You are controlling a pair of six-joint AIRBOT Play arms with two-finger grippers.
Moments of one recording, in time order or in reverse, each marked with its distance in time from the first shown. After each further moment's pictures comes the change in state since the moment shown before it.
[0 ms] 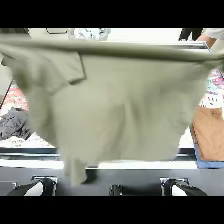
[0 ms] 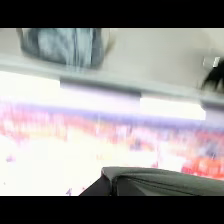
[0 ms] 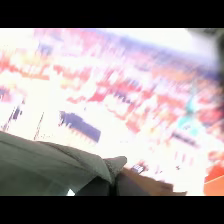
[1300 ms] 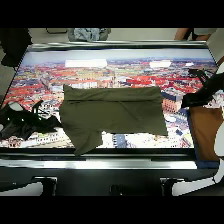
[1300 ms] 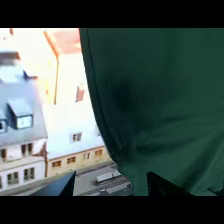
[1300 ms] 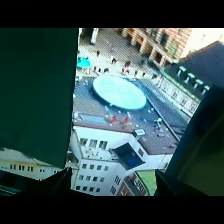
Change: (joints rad) left arm 0.026 -0.300 -0.746 -0.102 -0.165 0.142; right arm -0.160 -0.443 -0.183 0.138 0.213 -0.098
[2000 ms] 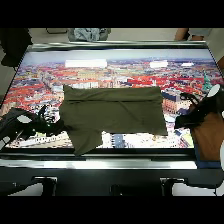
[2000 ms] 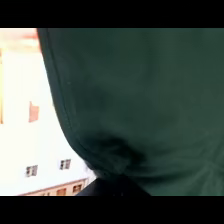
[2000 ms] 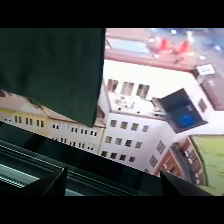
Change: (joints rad) left arm -0.064 0.069 -0.225 -0.167 0.339 0.058; right arm -0.018 0.174 -0.501 0.035 -0.118 -0.047
